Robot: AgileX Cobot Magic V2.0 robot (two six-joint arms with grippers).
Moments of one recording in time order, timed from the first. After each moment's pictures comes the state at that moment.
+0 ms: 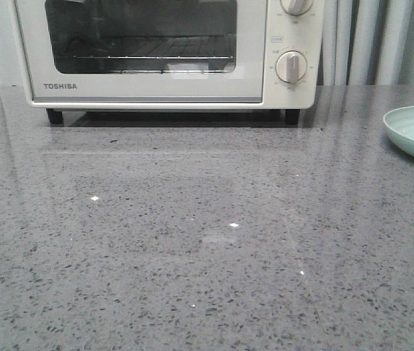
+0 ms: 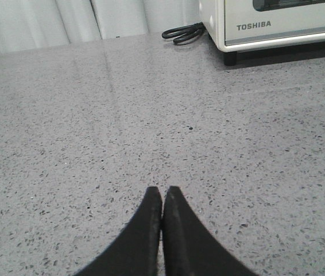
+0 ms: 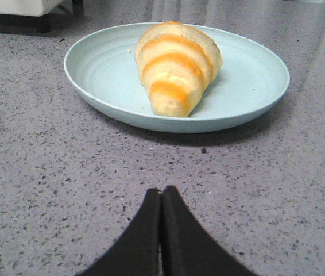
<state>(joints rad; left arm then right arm) -0.05 0.00 0.00 0.12 0.27 0.00 -0.02 -0.01 0.01 -0.12 0.34 0.05</state>
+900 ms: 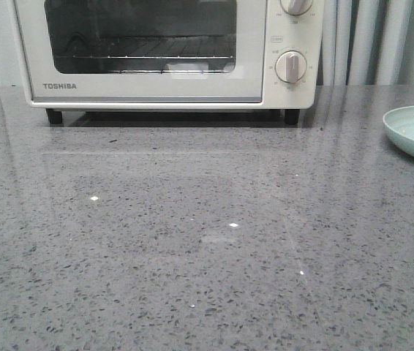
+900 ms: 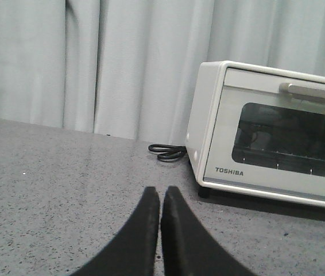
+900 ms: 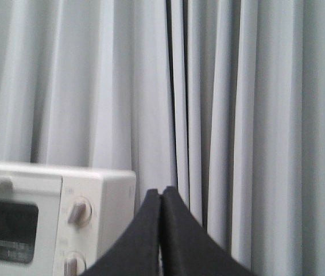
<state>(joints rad) -0.05 0.00 0.00 -0.19 -0.06 0.00 -0.02 -0.01 0.01 -0.12 -0.48 0.05</state>
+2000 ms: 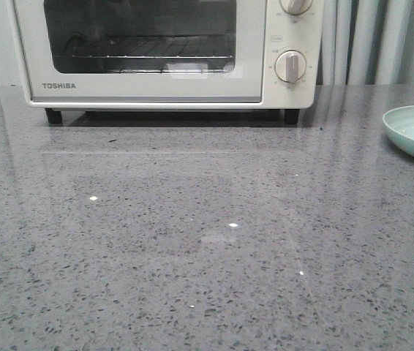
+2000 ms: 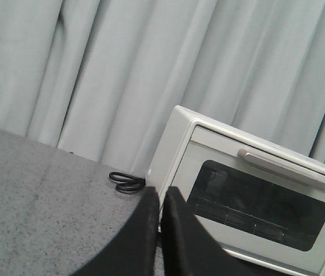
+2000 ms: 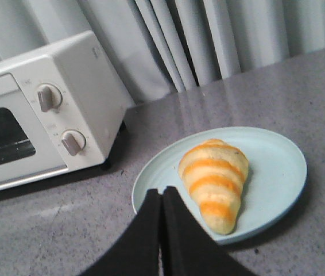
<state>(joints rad) -0.05 0.03 -0.20 -0.25 0.06 -0.13 -0.02 0.05 -0.29 -0.02 0.41 0.34</state>
